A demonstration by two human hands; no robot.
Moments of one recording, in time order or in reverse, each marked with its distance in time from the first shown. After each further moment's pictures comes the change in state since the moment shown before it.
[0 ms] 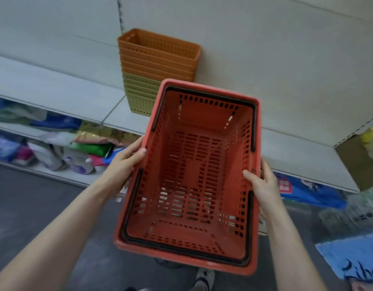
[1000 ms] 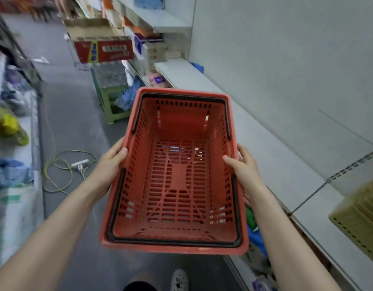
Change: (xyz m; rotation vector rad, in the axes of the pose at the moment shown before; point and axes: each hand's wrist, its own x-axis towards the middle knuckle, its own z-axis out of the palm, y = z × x) left_hand -0.127 0.074 -0.532 -0.027 0.992 0.056; right_hand -0.033 -0.140 0.685 -0.064 -0.973 -0.073
